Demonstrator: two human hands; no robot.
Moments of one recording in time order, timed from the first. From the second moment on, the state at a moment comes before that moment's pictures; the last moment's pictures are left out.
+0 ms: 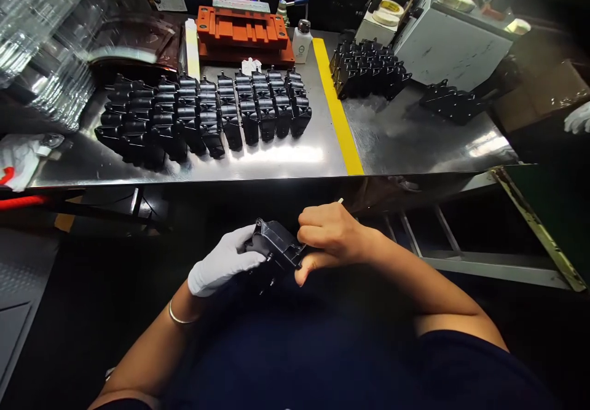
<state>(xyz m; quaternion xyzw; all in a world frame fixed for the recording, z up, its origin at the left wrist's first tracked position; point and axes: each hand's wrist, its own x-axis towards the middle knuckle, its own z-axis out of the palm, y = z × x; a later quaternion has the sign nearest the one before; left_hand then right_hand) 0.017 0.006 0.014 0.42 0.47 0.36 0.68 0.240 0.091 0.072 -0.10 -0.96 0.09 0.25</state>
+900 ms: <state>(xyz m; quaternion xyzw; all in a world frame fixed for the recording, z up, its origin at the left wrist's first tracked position) 0.029 0.011 0.008 0.38 0.45 0.44 0.68 0.238 0.094 0.059 -0.17 -0.92 0.13 0.33</state>
